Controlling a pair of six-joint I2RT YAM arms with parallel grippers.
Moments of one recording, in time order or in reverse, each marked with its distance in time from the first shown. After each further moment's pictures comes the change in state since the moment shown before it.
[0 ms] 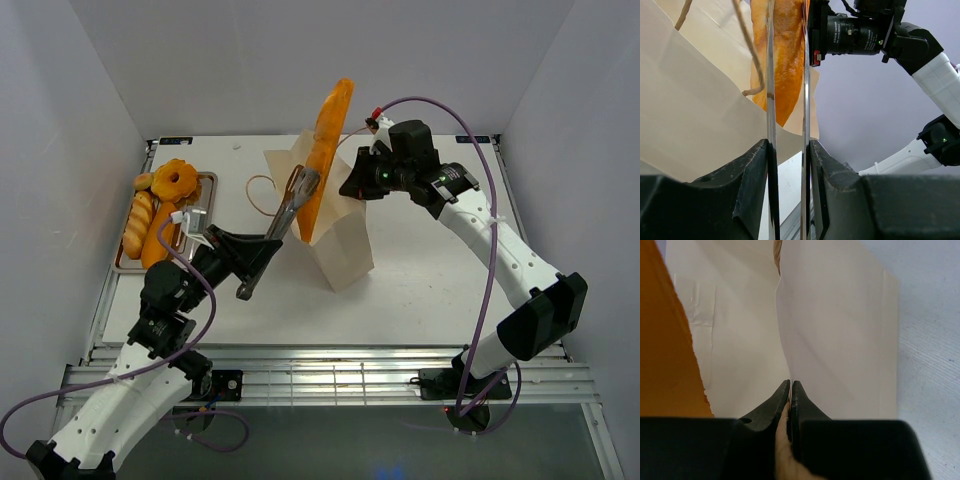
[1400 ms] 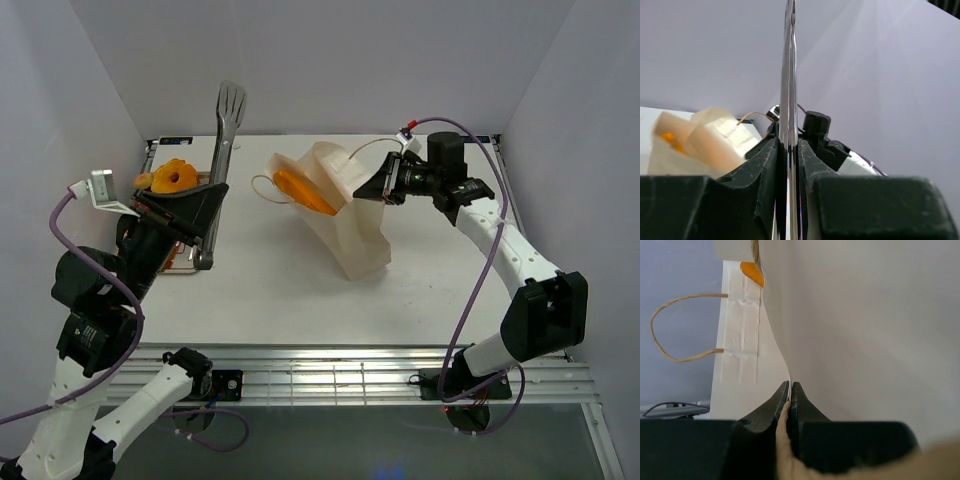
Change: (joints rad) left arm 0.000 0.118 0.630 -0.369 -0.244 0.001; right arm -0.216 -0.037 -0.283 0.322 -0.454 0.282
